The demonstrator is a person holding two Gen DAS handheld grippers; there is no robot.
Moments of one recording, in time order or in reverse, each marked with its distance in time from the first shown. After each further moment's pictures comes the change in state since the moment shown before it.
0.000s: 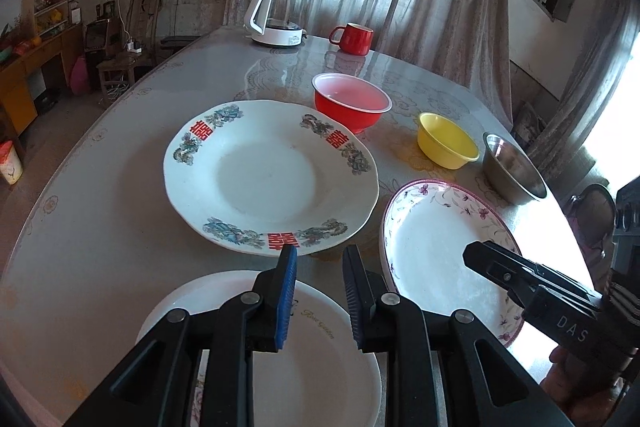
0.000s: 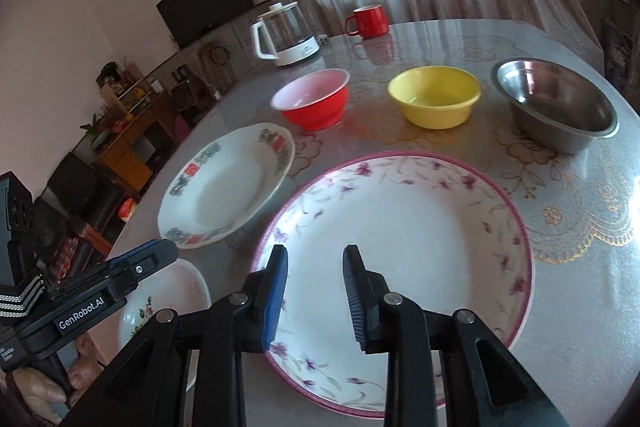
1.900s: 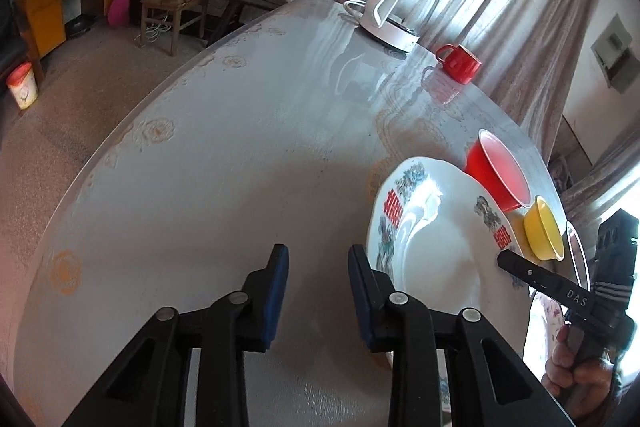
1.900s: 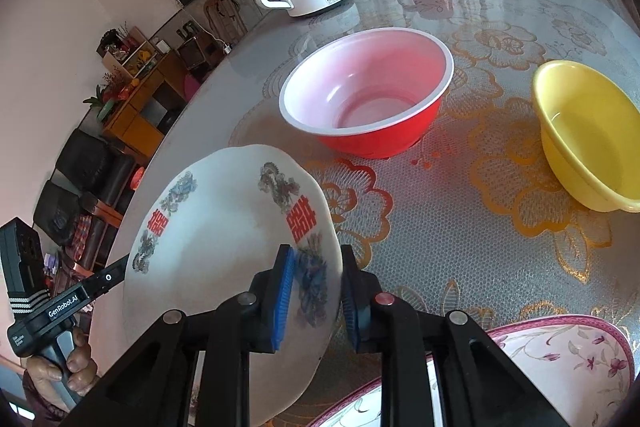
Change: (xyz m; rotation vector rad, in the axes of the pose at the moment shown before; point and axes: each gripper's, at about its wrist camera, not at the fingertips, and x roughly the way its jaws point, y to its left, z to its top) left arm 0.077 0.164 0.074 -0.243 0.086 0.020; right arm 0.160 0.014 0.092 0.018 0.206 0.077
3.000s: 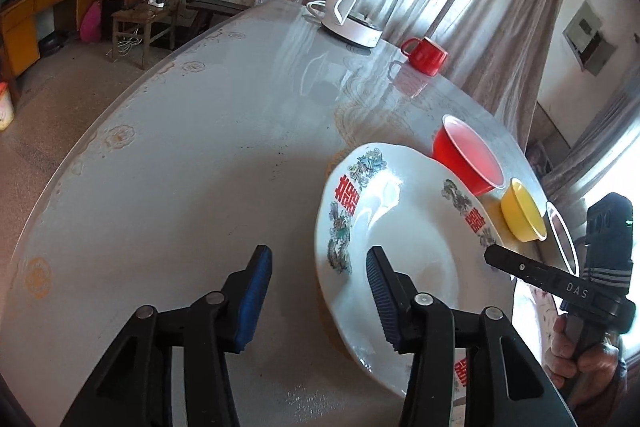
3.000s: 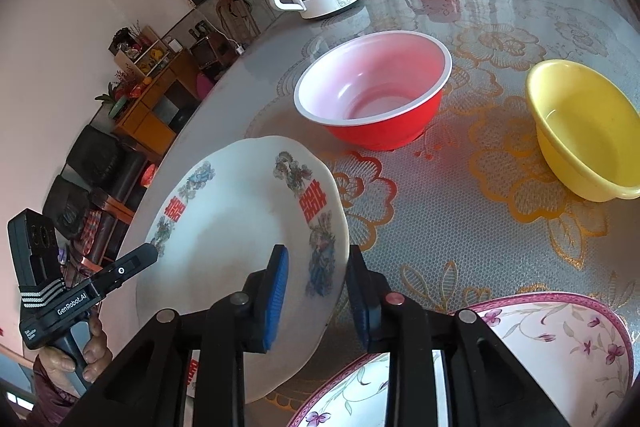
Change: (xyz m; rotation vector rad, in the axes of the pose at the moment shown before) left arm 0.003 -0.020 -0.009 0.076 -0.007 -0.072; right arm -0.016 -0.002 -0.011 -0.015 -0.005 0.040
